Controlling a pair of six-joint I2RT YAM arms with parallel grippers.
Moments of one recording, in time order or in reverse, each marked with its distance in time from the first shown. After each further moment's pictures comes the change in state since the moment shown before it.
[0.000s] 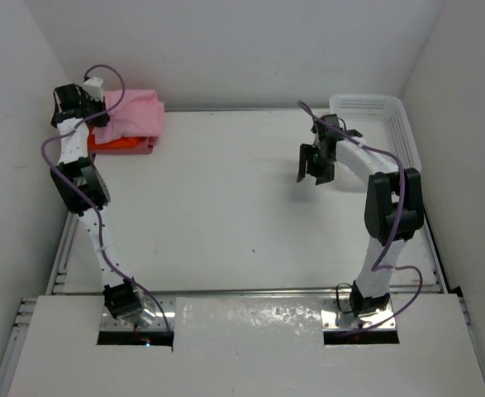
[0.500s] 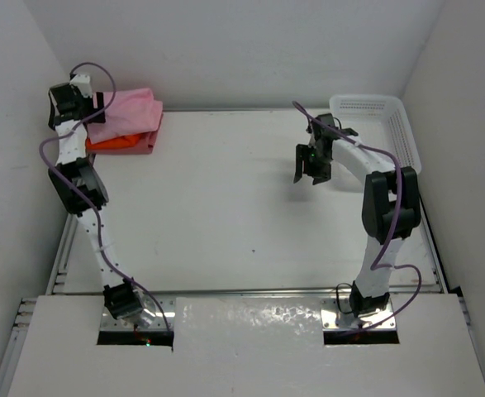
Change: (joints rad) left arm 0.011 0.035 -0.015 0.183 -0.251 -0.070; right arm 0.021 0.029 0.043 -0.029 0.007 -0.016
